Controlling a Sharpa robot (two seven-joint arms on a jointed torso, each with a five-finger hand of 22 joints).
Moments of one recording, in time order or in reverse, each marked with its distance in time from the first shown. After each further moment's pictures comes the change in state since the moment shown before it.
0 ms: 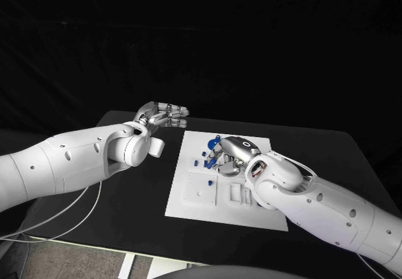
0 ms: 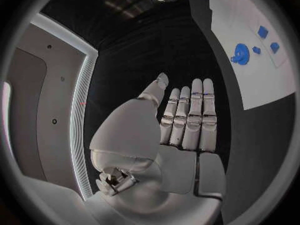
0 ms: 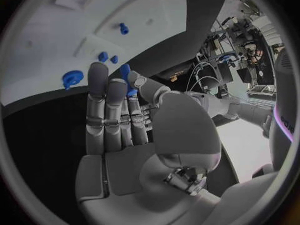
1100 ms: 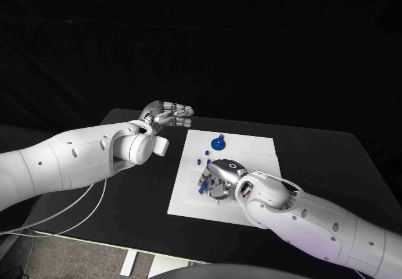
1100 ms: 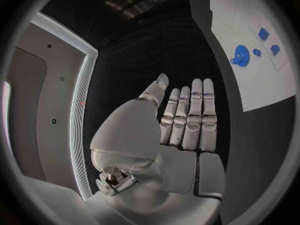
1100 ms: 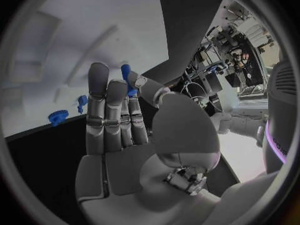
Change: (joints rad) left arm -0.003 0.002 0.000 0.000 0.004 0.001 0.000; left_hand 0.000 0.008 0.000 0.000 0.000 0.000 0.000 0.000 0.000 0.000 0.000 0.000 0.000 0.000 0.000 0.000 0.001 0.000 0.000 0.000 0.004 -0.008; right arm -0.006 0.053 -0.126 -0.053 -0.002 0.037 0.044; right_hand -0.014 0.019 -0.019 -0.019 0.027 -0.003 0.002 0.003 0.000 0.007 -0.010 -0.008 -0.001 -0.001 -0.001 -0.006 0.005 0.002 0.002 0.002 -0.019 0.026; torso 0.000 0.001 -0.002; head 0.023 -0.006
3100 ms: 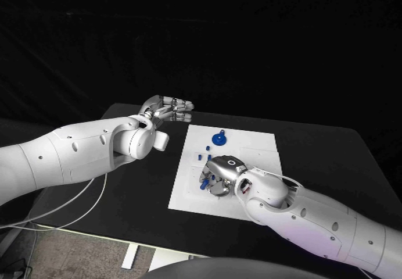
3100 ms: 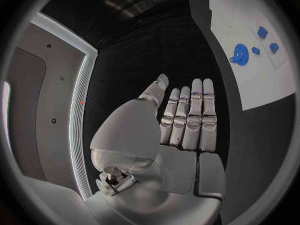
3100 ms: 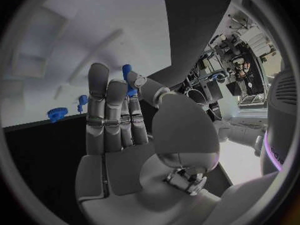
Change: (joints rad) left arm -0.001 -0.002 0.000 -0.005 0.001 0.001 -0.002; left_hand -0.004 0.004 0.000 0.000 0.000 0.000 0.000 0.000 0.000 0.000 0.000 0.000 0.000 0.000 0.000 0.000 -0.001 0.000 0.000 0.000 0.000 -0.006; right arm -0.003 0.002 -0.003 0.017 -0.088 0.022 -0.034; right_hand 0.002 0.000 -0.003 -0.017 0.012 0.009 -0.002 -0.002 0.000 0.004 0.003 -0.002 0.000 0.001 0.001 -0.001 0.002 0.001 -0.001 -0.001 -0.014 0.034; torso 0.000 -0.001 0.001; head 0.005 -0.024
